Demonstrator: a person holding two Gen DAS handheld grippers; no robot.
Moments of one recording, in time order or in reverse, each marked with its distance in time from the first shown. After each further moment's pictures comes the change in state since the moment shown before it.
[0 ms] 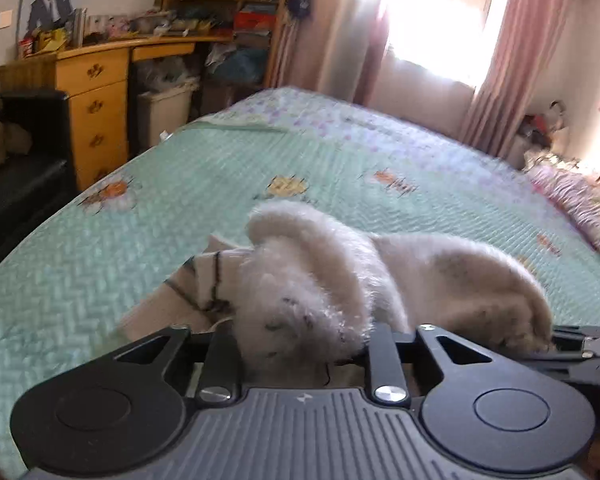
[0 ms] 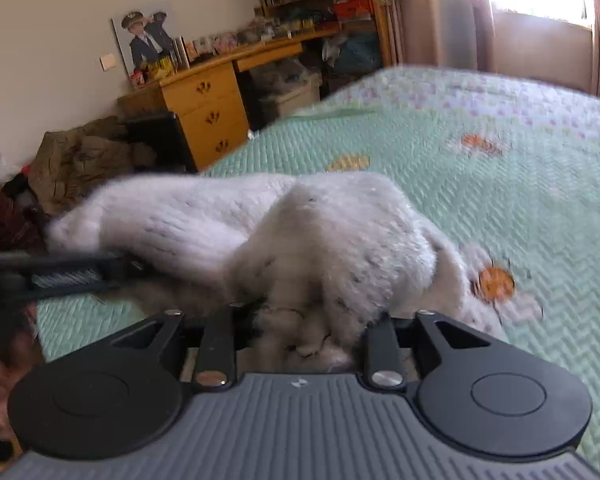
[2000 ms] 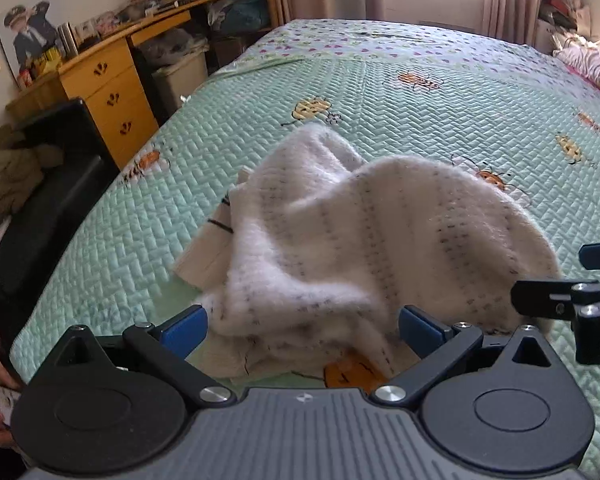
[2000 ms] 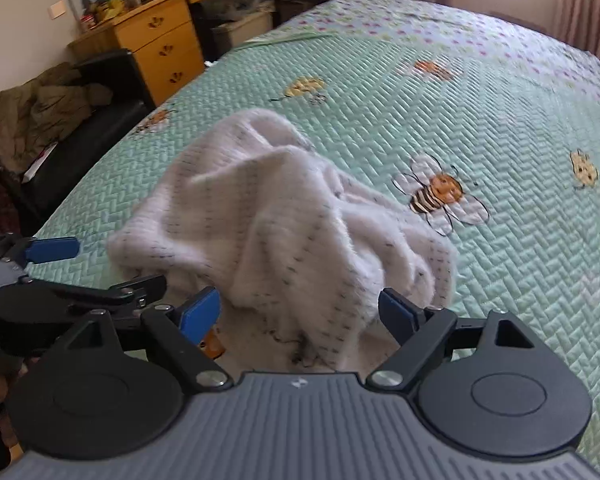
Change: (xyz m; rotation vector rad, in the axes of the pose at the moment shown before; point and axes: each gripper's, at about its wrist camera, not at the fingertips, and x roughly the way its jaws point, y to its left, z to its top) left arm -0.011 -0.042 -0.017 0.218 0.179 0.213; right arm -0.047 0.008 0.001 0.069 0.155 -0.165
